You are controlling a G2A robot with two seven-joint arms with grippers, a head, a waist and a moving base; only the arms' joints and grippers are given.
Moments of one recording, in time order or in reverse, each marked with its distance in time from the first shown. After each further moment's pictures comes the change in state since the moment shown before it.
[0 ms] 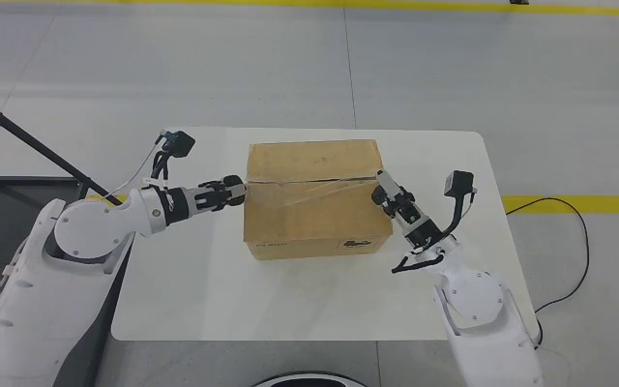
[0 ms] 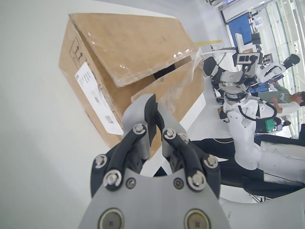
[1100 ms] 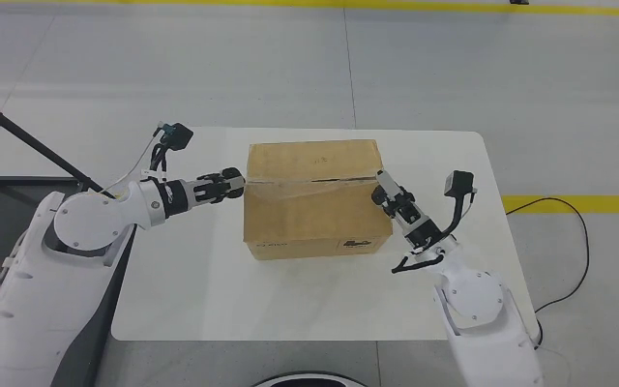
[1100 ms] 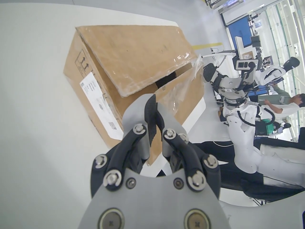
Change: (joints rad) left arm -0.048 -0.001 0.021 0.036 -0.003 0.003 0.007; right arm 0.000 0.000 0.000 0.000 0.000 0.000 0.000
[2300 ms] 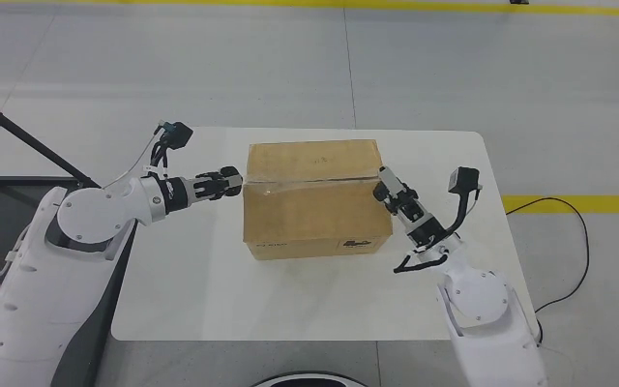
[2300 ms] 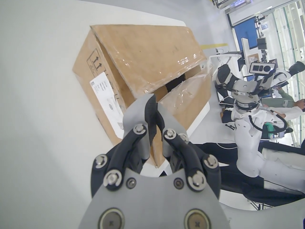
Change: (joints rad) left arm -0.029 0.001 0.020 0.041 0.014 0.023 -0.010; right arm 0.005 0.002 0.011 -0.042 -0.007 0.022 0.006
